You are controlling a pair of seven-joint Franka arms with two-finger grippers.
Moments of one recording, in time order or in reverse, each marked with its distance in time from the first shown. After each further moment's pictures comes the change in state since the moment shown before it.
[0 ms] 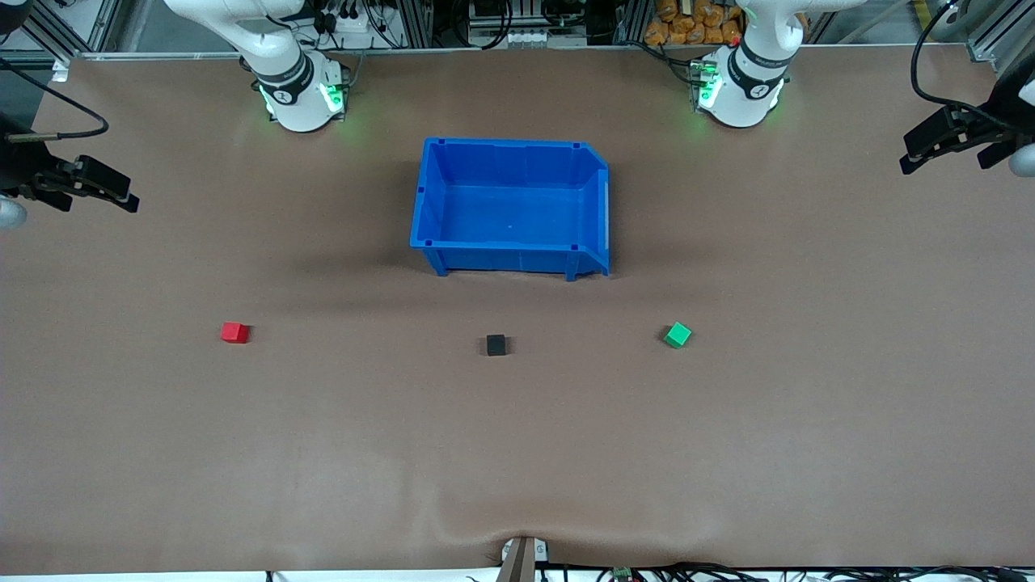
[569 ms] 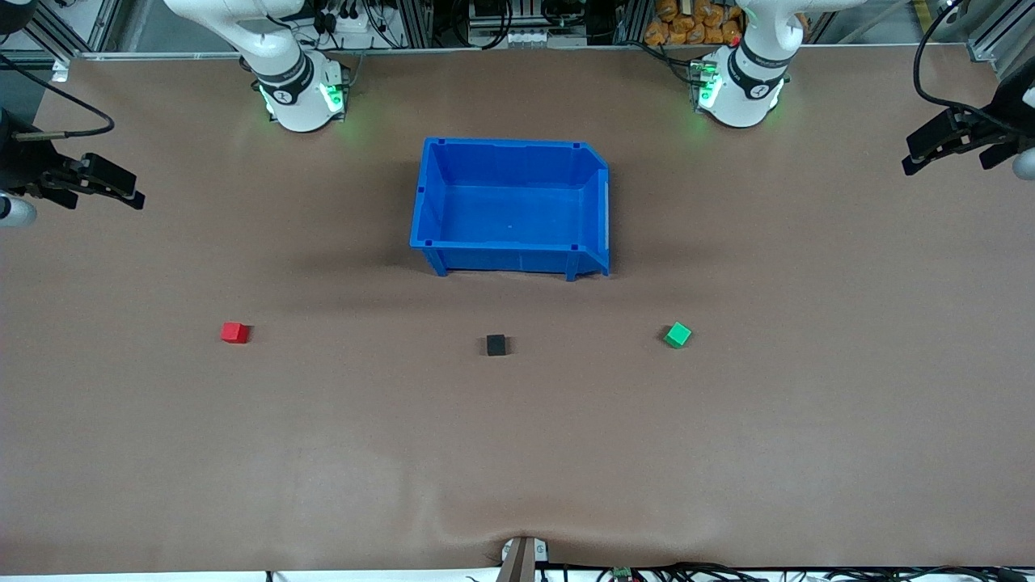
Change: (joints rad) left arm 0.006 0.013 0.004 0.005 0.000 -0.002 -0.001; right arm 0.012 0.000 0.000 0.000 0.000 -0.018 -0.001
